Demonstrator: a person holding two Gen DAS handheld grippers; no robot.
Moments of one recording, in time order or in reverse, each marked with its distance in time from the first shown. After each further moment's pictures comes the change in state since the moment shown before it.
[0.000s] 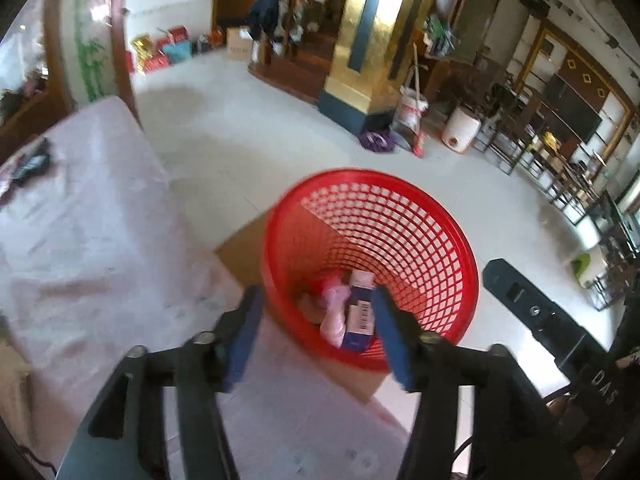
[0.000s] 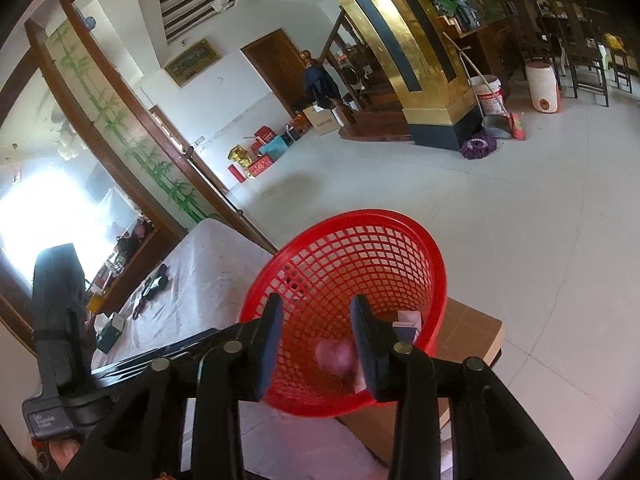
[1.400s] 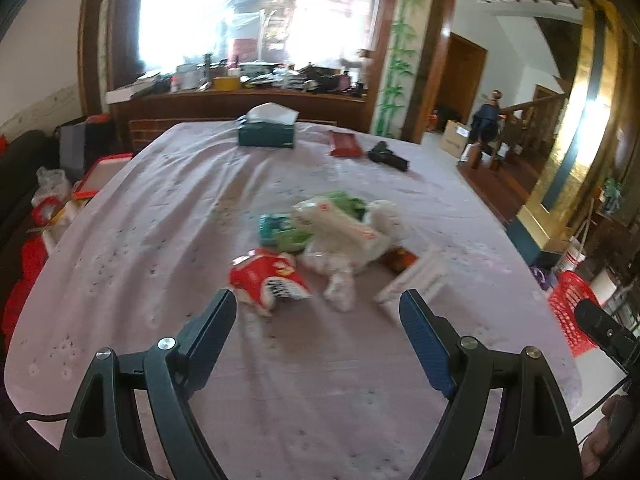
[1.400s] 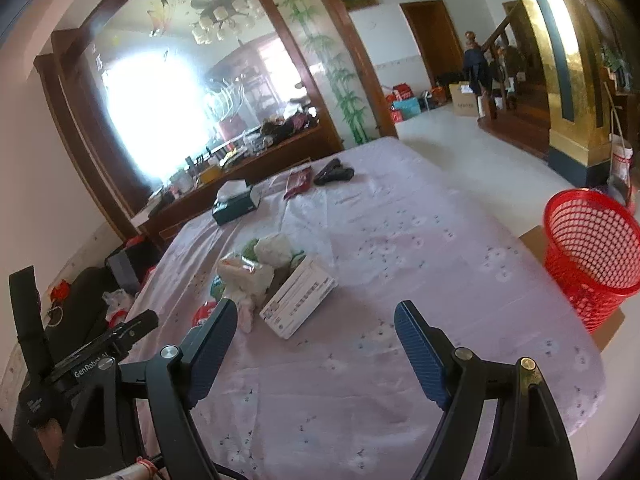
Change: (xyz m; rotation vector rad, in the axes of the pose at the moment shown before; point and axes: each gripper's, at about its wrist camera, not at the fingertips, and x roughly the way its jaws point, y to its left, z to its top) left arm -0.285 0.280 -0.221 -0.524 -0.289 0.535; right arm -0.014 0.271 -0.163 -0.426 0.224 0.320
